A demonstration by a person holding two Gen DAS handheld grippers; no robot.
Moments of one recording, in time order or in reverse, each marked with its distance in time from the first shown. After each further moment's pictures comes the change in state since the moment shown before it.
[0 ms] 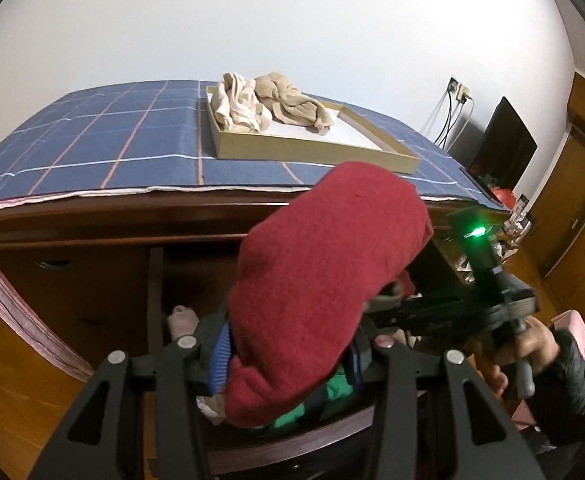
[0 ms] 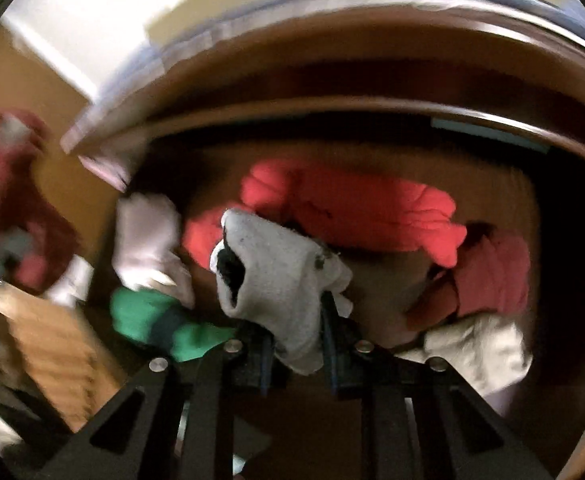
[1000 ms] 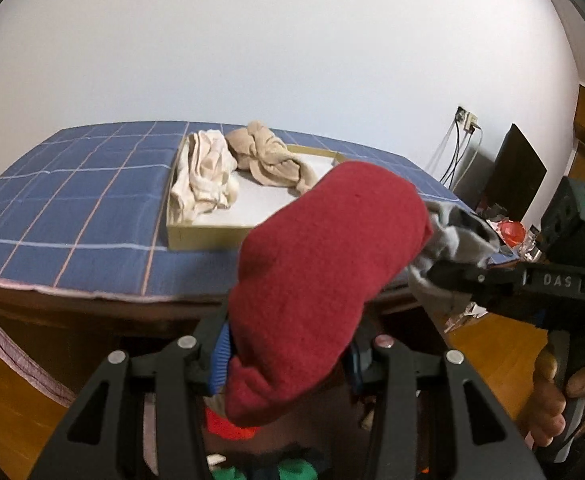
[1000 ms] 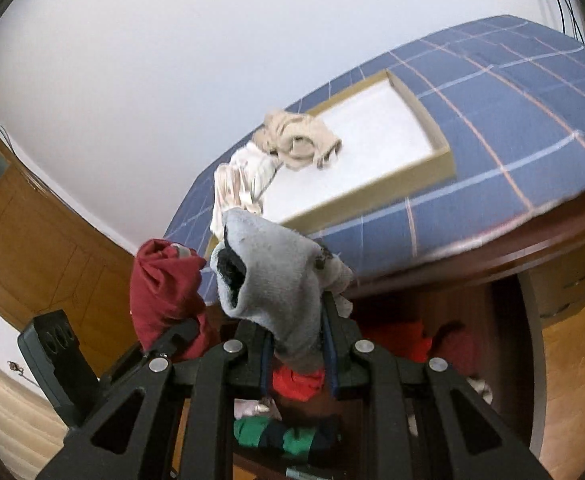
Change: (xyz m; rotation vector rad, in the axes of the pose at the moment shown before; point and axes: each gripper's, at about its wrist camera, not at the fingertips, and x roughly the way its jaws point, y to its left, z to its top) left arm 0.039 -0.049 0.074 -0.011 -0.114 0.047; right arm -0.131 -0.004 0.062 0.220 -0.418 0.101
